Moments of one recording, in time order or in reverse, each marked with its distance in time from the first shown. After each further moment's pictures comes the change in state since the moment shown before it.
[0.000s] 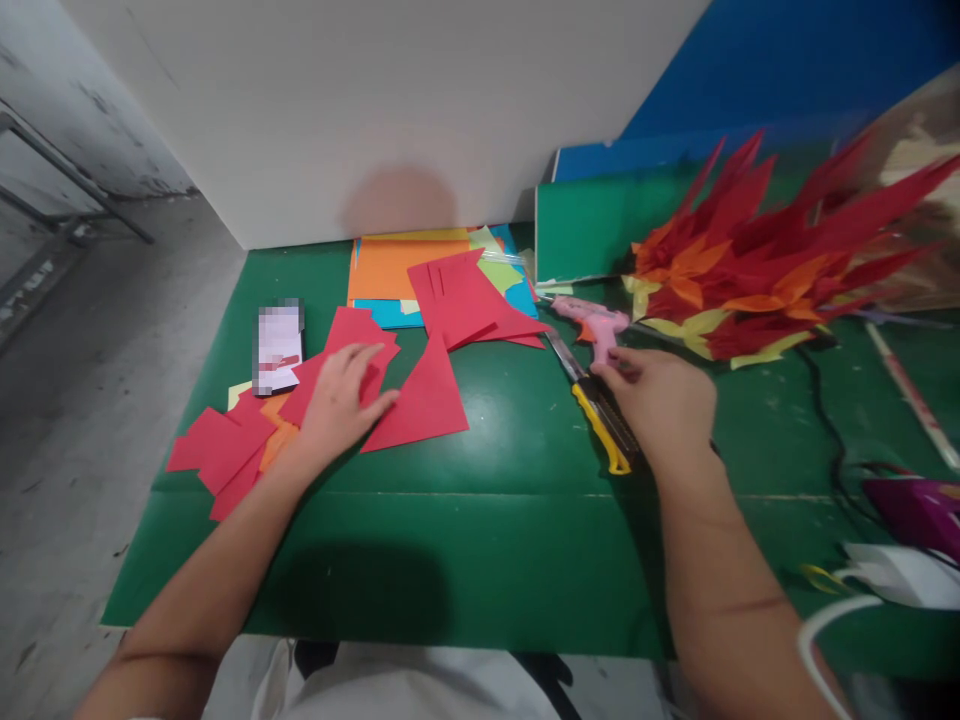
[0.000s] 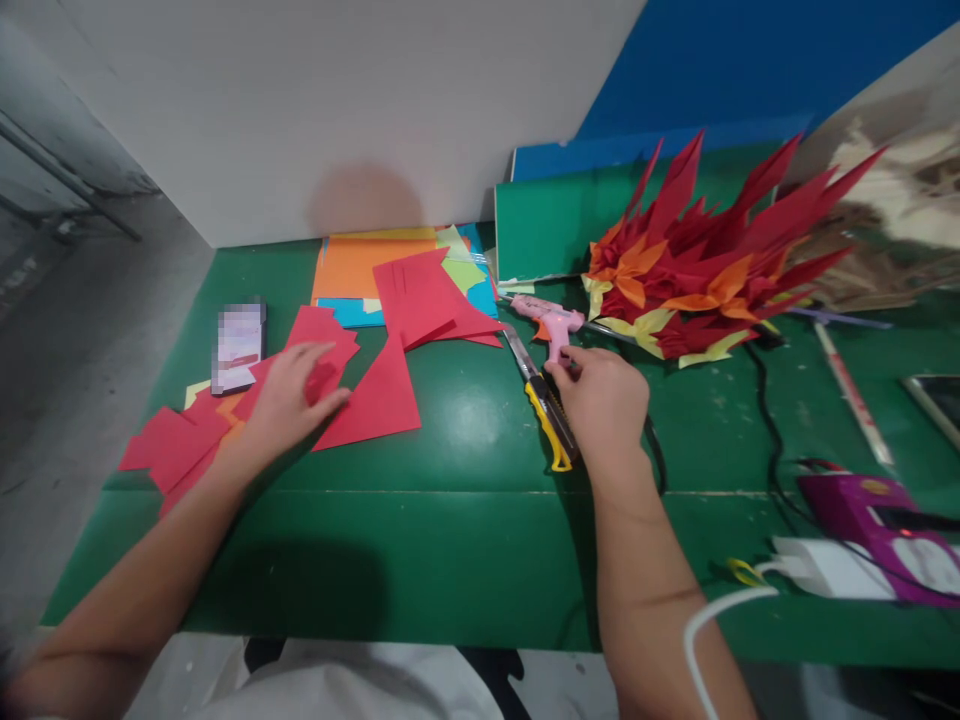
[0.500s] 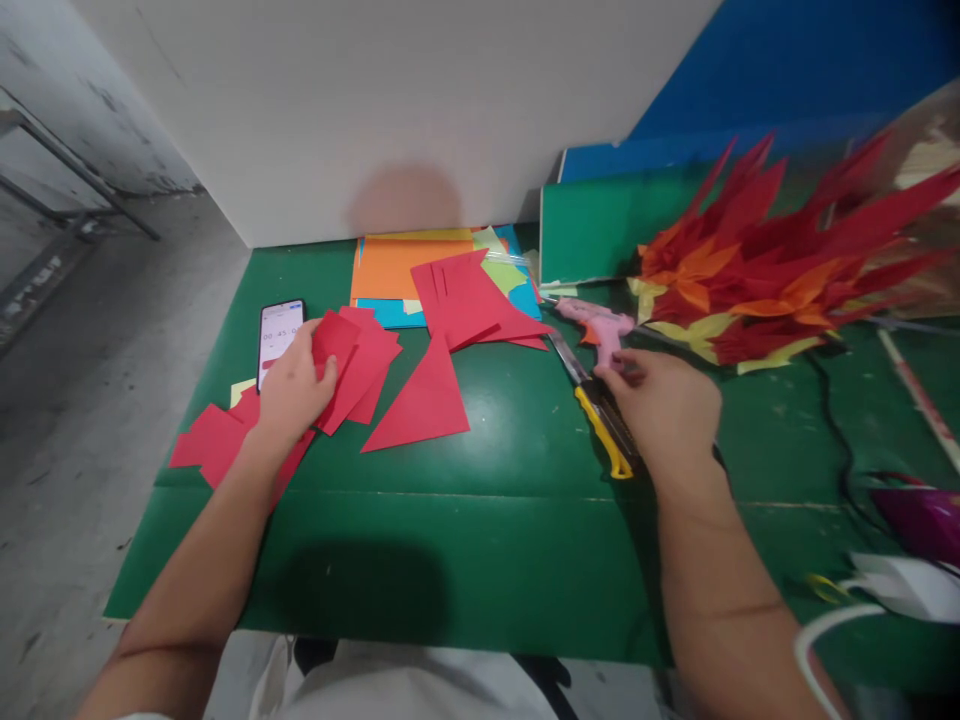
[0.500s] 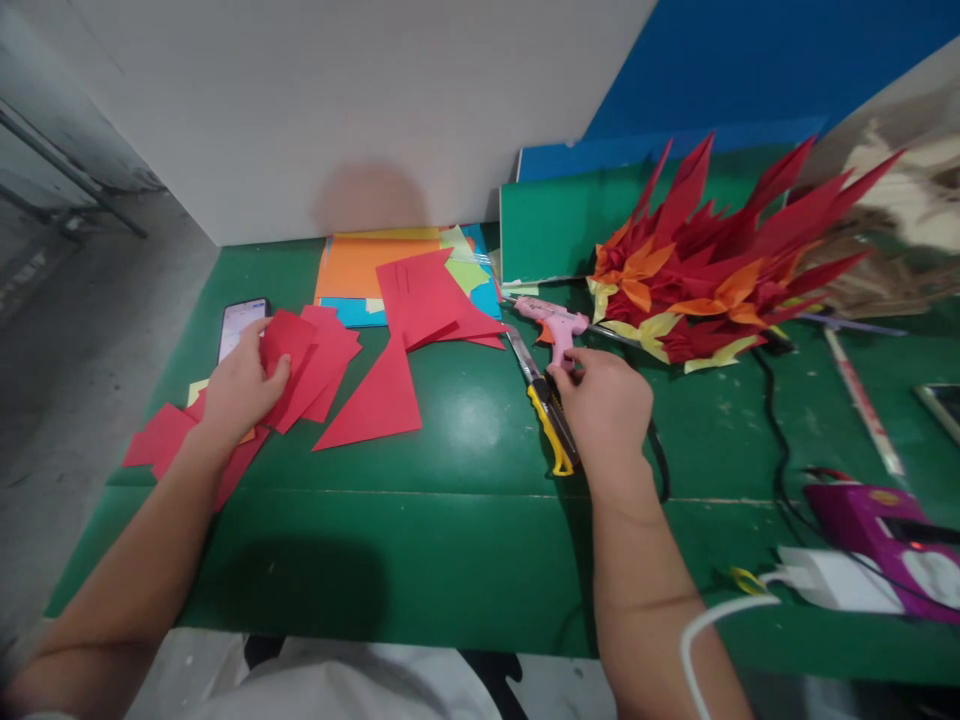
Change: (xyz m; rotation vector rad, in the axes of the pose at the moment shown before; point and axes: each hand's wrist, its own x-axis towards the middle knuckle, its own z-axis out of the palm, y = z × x) left_hand 0.007 -0.030 -0.026 0.059 0.156 -0.335; right_hand 0.000 -0.013 -0.010 0.037 -0.059 0.080
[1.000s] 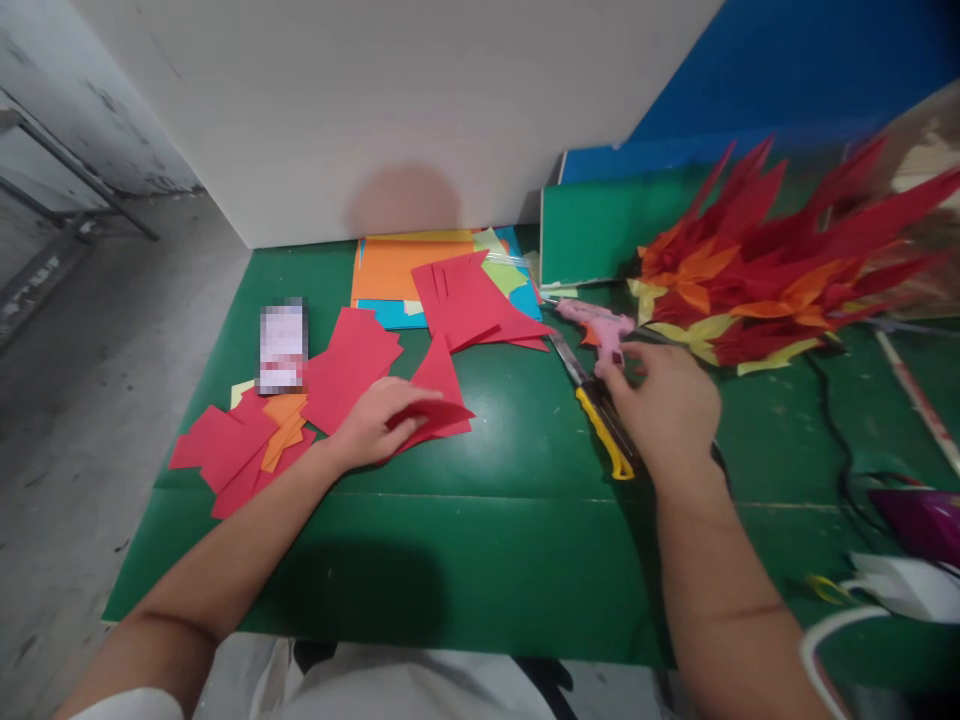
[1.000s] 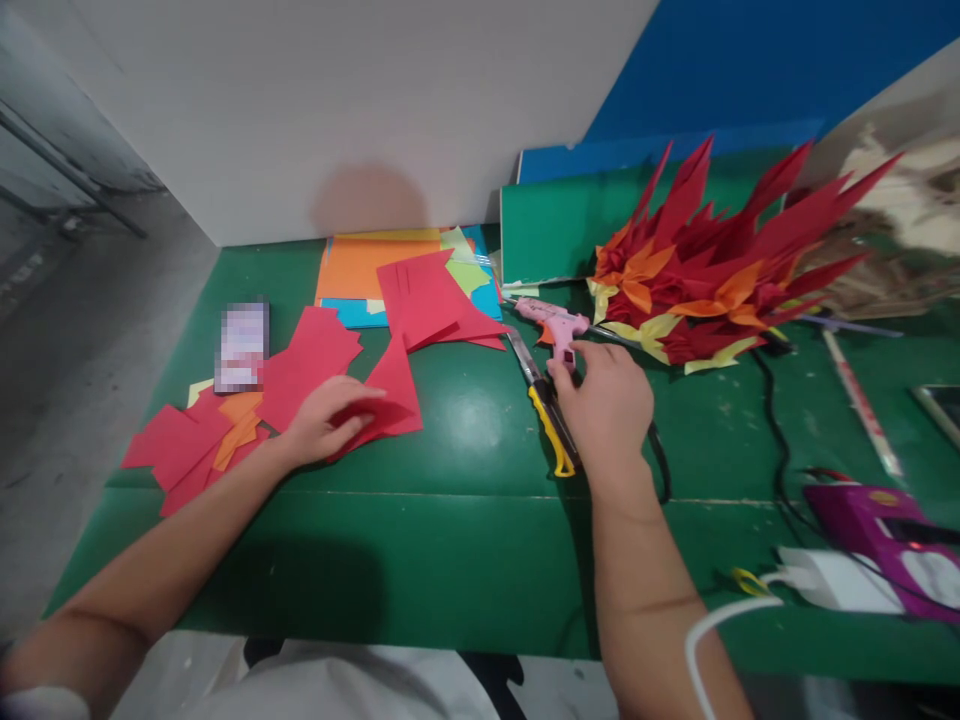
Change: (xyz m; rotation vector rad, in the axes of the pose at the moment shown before) left_hand -0.032 0.038 0.047 -0.438 -0.319 0.661; right_hand -0.001 0.006 0.007 -0.020 0.159 -0.111
